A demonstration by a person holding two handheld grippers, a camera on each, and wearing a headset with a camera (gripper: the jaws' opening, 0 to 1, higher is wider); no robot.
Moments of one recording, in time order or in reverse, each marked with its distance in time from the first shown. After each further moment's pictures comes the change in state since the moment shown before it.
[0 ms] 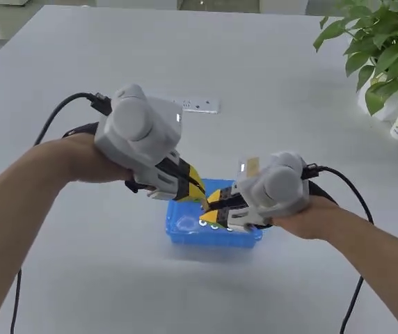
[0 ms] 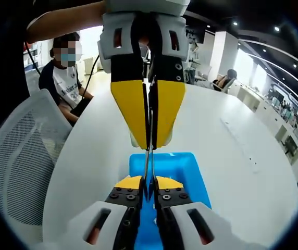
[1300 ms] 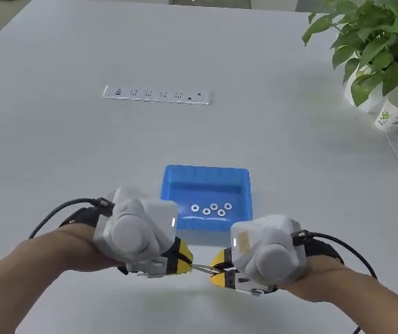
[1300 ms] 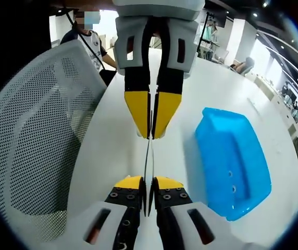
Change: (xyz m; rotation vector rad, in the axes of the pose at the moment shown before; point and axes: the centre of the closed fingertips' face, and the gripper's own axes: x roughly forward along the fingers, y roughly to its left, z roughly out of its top) left arm 0.069 -0.102 -0.073 0.069 0.064 -0.059; right arm 0.014 0.107 -0.077 -0.052 0.196 0.091
